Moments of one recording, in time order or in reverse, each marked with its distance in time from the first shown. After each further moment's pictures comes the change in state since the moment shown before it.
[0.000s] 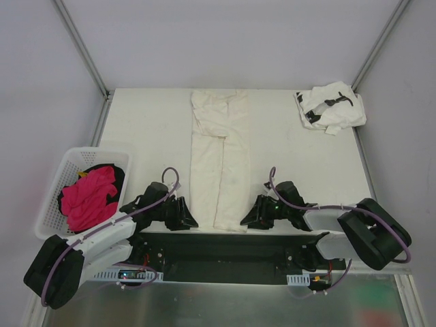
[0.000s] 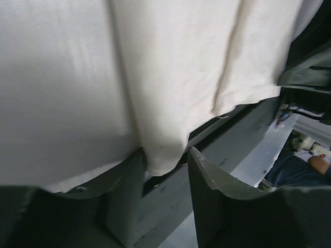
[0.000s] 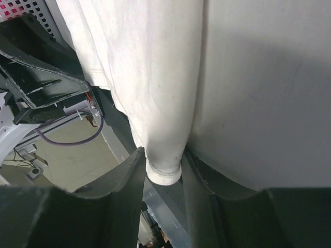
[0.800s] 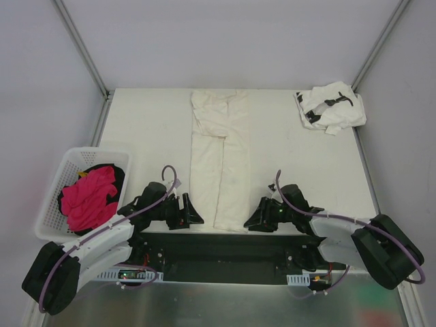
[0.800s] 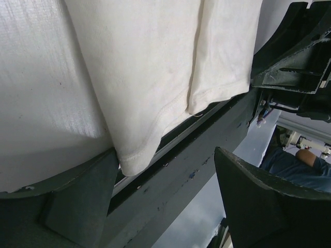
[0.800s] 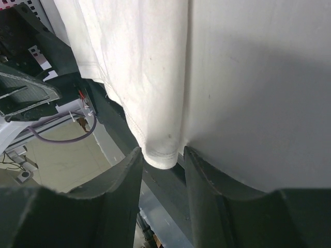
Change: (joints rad) left arm 0.000 -0.056 -0.013 0.011 0.011 -0.001; right arm -0.011 -0.152 -0.040 -0.109 0.026 -0.030
